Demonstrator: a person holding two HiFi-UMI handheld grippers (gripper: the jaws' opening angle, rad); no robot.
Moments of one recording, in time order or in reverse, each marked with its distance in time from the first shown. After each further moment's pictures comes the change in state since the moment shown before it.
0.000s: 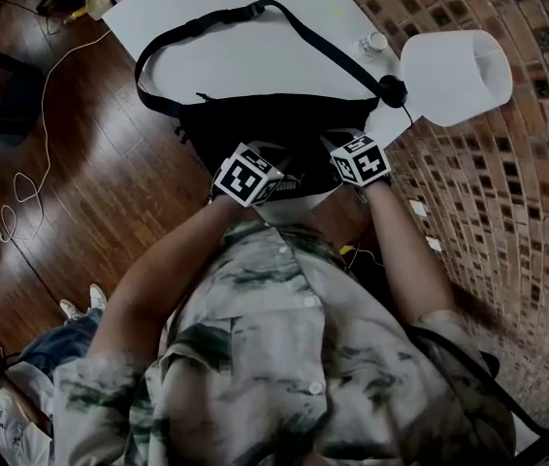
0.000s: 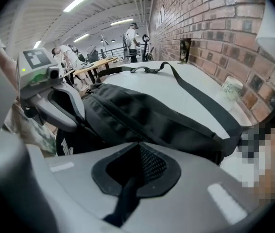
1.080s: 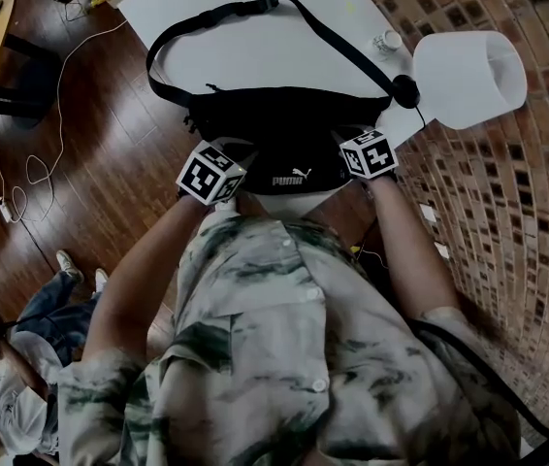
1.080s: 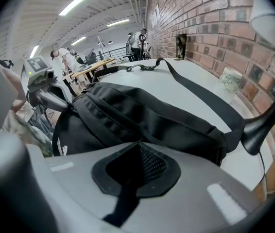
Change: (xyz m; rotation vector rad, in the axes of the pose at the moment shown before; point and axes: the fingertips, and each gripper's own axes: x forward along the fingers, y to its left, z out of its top) left arm -0.061 0.042 -0.038 -0.014 0.035 0.114; right arm 0.010 -0.013 -0.007 0.038 -0.005 0.019
